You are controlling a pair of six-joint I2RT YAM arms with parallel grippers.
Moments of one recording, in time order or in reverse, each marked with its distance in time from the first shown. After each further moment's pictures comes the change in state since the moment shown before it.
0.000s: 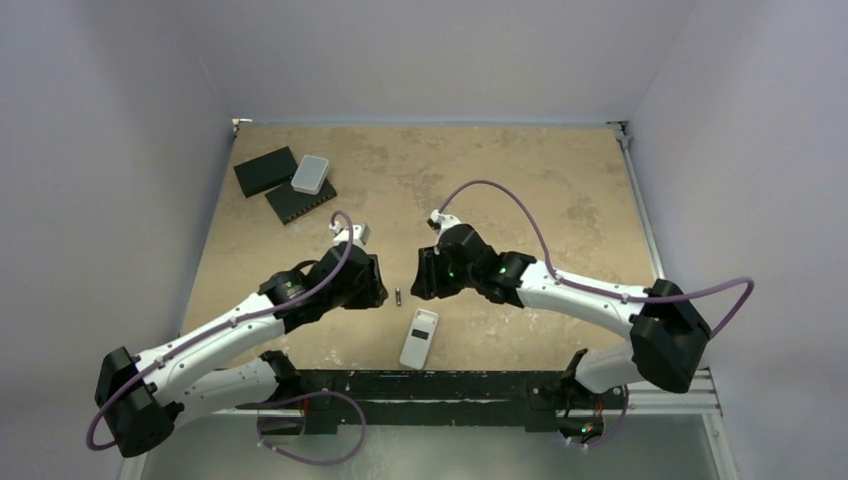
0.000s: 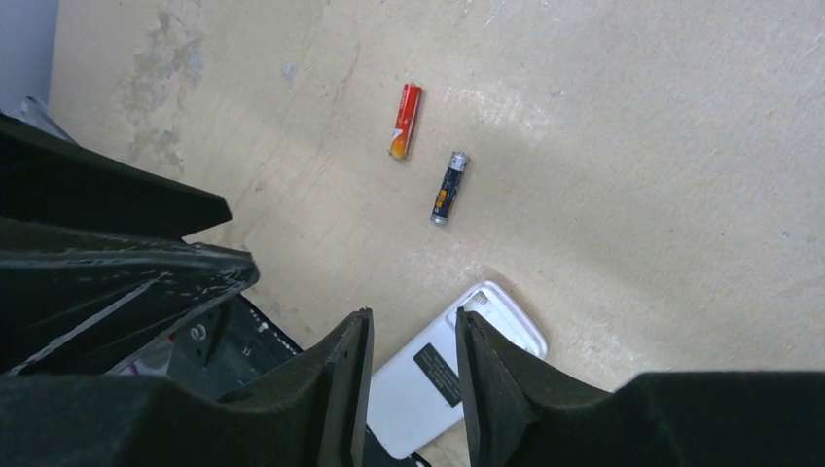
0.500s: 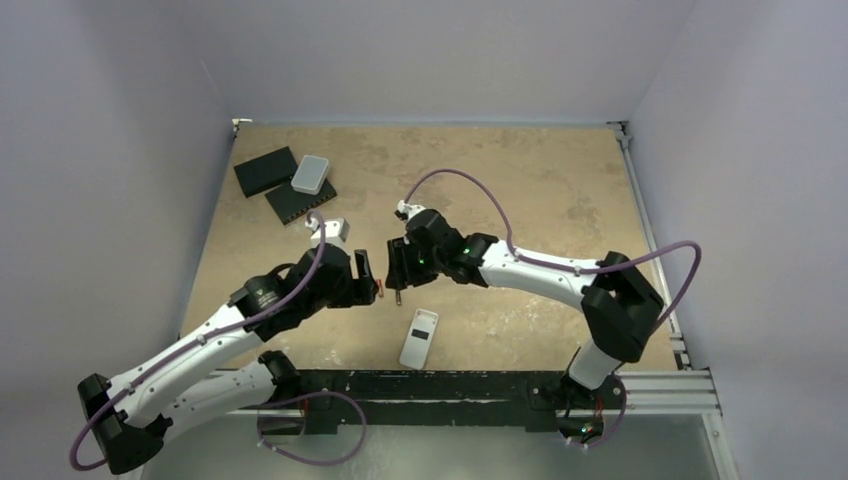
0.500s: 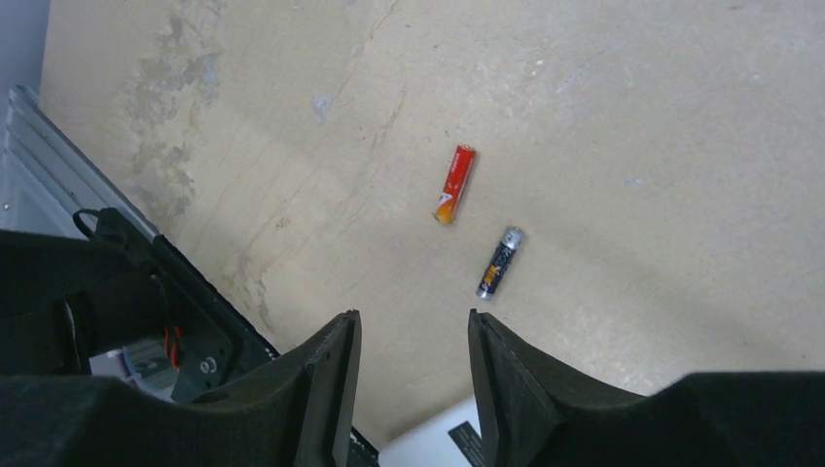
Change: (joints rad) left arm 0.000 -0.140 0.070 -0.170 -0.108 0.007; right arm 0.013 0.247 0.238 -0.046 -0.039 -0.060
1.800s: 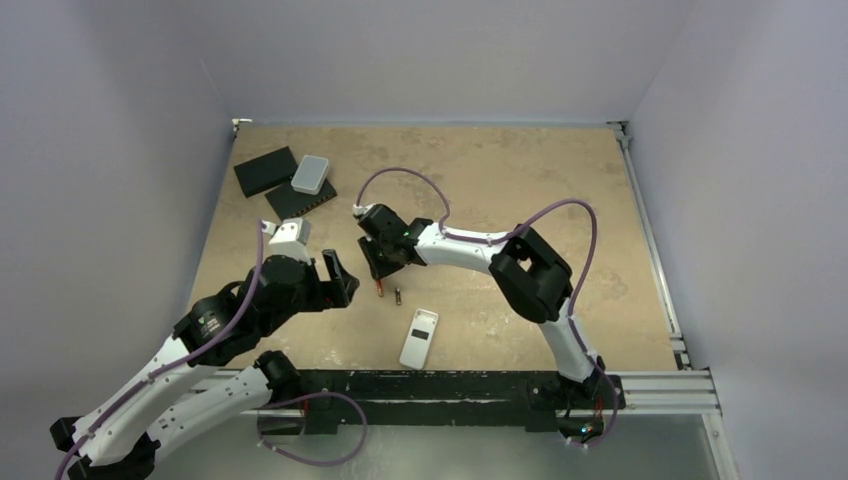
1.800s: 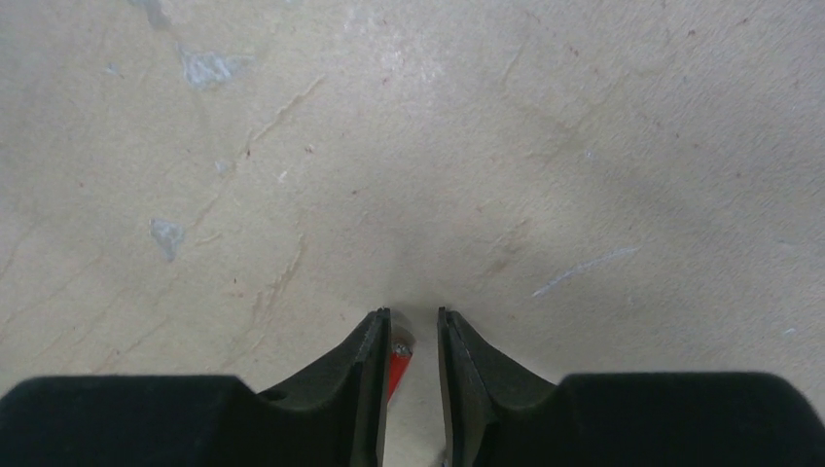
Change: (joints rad) left arm 0.000 -0.233 0.092 -0.148 -0.060 0.027; right arm 0.015 0.528 0.478 -0.142 0.103 -0.196
